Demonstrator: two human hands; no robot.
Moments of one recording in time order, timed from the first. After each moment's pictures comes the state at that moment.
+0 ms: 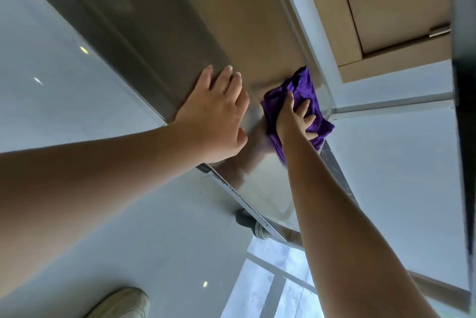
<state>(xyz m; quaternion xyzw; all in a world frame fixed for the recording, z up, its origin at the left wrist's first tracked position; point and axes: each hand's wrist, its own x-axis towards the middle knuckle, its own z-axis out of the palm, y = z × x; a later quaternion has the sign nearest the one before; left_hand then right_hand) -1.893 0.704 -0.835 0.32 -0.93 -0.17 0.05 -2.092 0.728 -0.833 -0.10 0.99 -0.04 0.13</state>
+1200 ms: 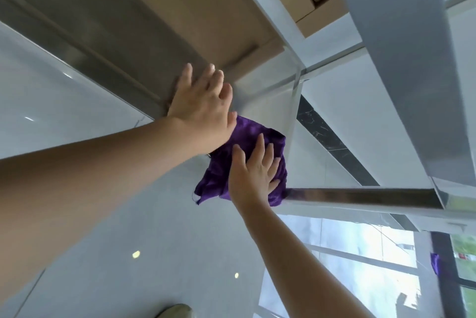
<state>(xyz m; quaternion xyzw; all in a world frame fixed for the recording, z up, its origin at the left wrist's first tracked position) -1.903 0.744 -0.821 0.27 -0.94 -0.20 0.06 -1.943 0.866 -0.805 -0.14 0.97 -0.11 0.19</state>
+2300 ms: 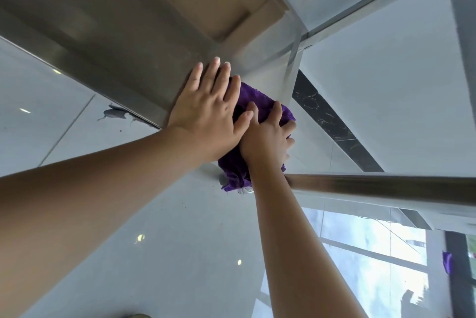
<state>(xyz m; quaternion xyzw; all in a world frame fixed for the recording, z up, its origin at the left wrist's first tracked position) -1.973 0.809 -0.840 0.30 -0.92 -0.22 0.10 -2.056 0.873 -0.823 -0.10 0.99 -0.08 0.11</state>
